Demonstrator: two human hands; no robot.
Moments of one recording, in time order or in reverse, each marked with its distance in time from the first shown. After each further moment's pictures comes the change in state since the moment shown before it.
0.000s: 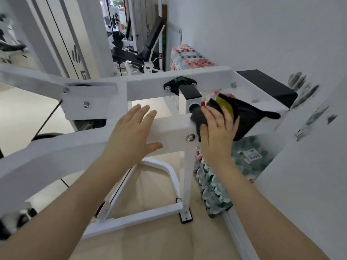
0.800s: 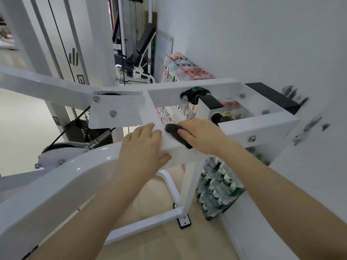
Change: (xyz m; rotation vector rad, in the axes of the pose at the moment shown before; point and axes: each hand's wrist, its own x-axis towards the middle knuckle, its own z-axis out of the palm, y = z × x) left_hand -0.028 -0.072 -0.010 -0.065 -0.012 -0.032; right_hand 0.052 -0.108 0.015 -0.202 -0.690 -0.370
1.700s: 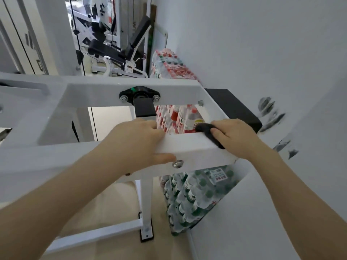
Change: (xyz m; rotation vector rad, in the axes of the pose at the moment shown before) left_hand 0.128 0.180 0.035 0.171 -0.196 0.220; right_hand -0.073 0.277 -0.031 -0.003 -0.034 0.052
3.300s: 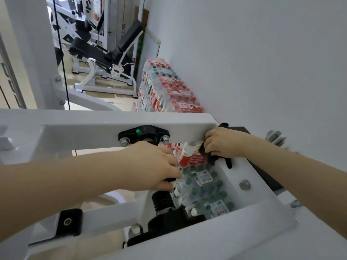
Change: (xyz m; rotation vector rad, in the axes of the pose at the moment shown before) left_hand 0.114 -0.104 0.014 -0.003 -0.228 0.581; right_hand 0.175 0.050 0.013 -0.519 -0.523 -0.475
